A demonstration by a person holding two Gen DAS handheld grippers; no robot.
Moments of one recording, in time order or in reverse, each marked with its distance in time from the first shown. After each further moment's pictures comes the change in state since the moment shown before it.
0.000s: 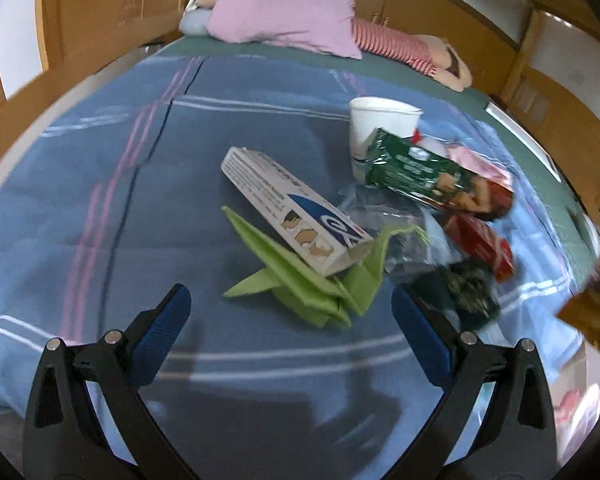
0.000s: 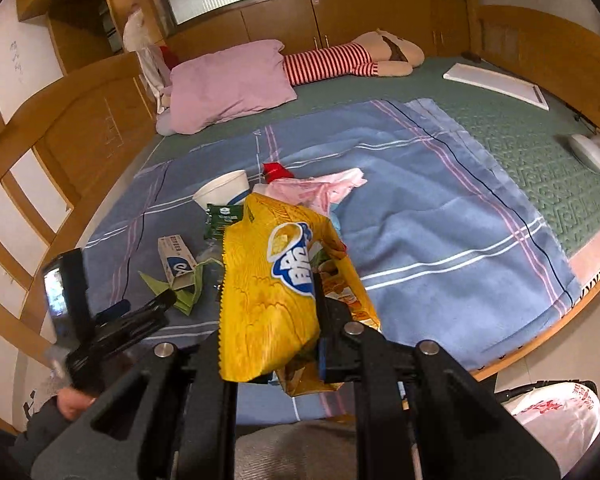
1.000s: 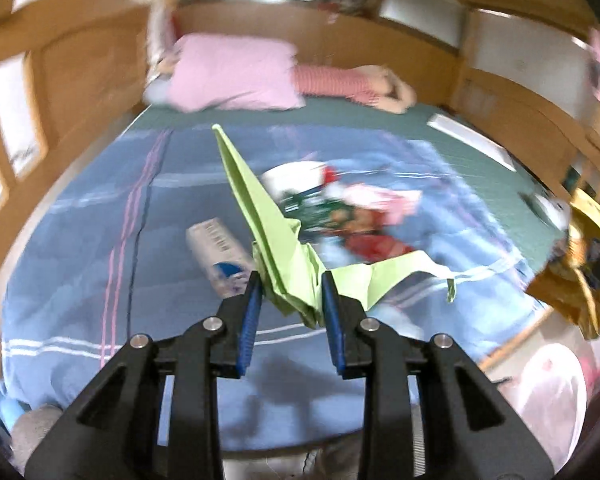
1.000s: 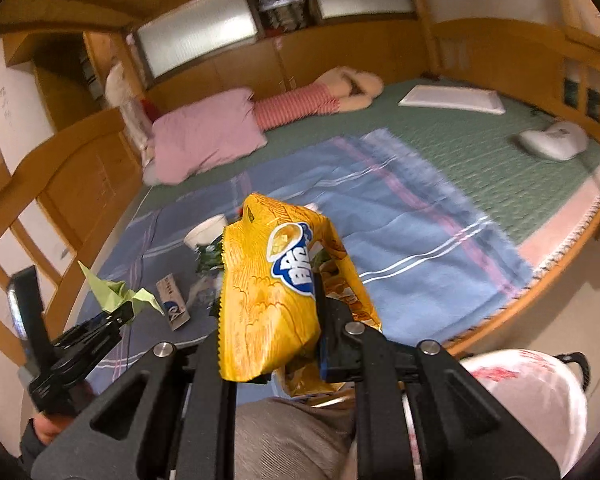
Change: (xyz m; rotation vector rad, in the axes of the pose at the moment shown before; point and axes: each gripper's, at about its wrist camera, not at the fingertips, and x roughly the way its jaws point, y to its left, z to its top) left arm -0.155 -0.065 -0.017 0.193 -0.173 -0.104; right arm -0.104 -0.032 -0.023 0.113 -0.179 -0.060
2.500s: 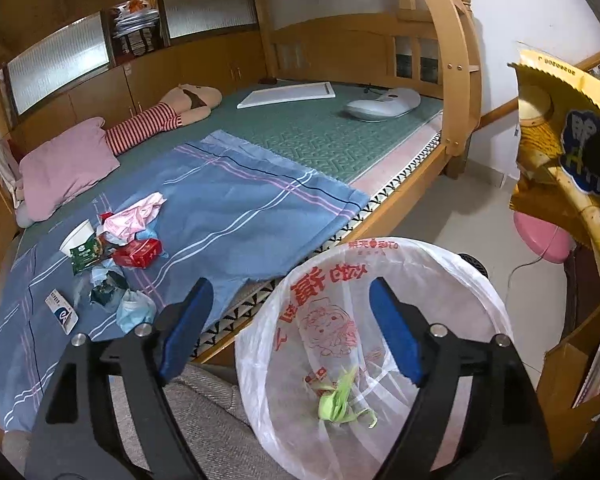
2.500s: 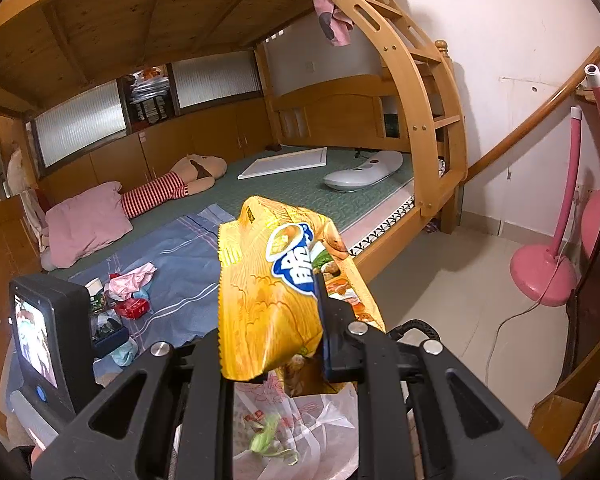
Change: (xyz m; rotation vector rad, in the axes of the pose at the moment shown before) left arm -0.090 -0.271 -0.115 0.521 -0.032 -0.273; right arm -0.204 -0.127 -0.099 0.177 -0.297 -0.436
